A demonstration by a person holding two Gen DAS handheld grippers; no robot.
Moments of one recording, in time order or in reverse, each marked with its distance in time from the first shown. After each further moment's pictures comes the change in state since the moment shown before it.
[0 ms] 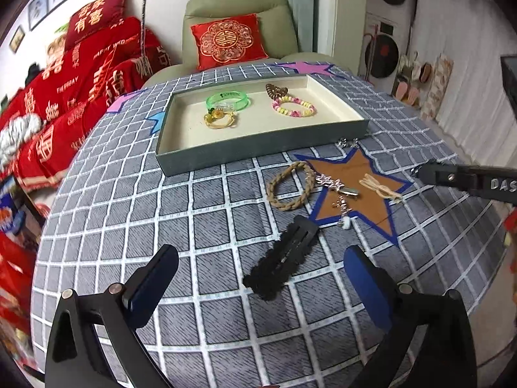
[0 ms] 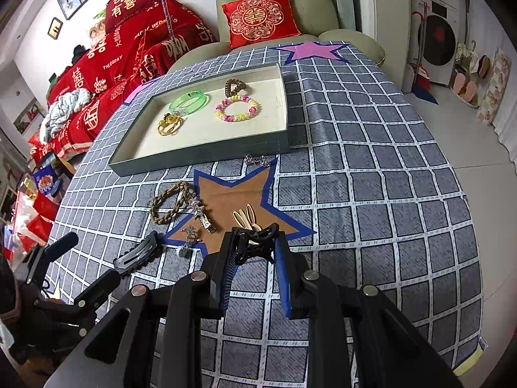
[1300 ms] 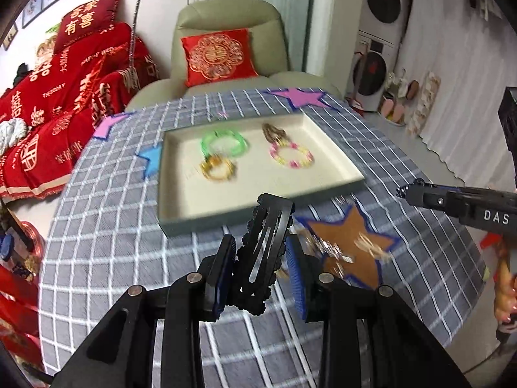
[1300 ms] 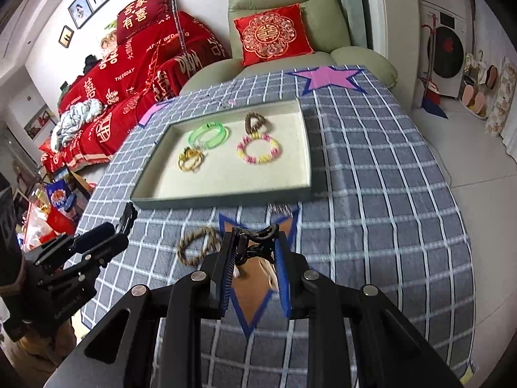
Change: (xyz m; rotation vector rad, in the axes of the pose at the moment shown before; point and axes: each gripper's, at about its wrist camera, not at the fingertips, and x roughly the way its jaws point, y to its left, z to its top) left arm 0.001 0.031 0.073 -0.033 -0.052 -0.098; right arm -0.015 0.020 0.051 -0.016 -0.058 0.051
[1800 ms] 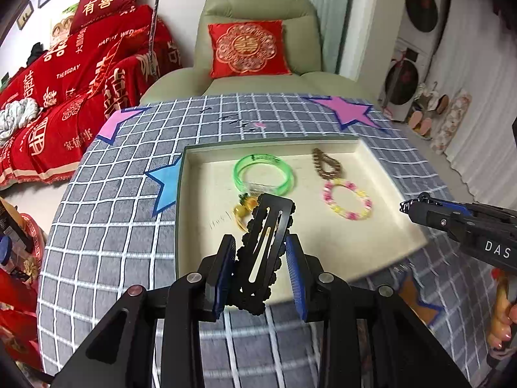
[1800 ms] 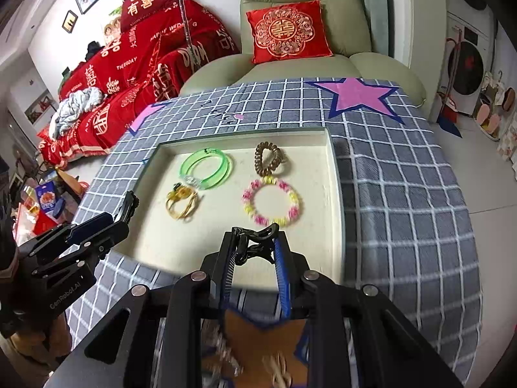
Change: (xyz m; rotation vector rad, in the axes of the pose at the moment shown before) left arm 0.081 0.047 0.066 -0.102 0.050 0.068; right arm 0.089 0.017 0.085 -0.067 0.043 -0.006
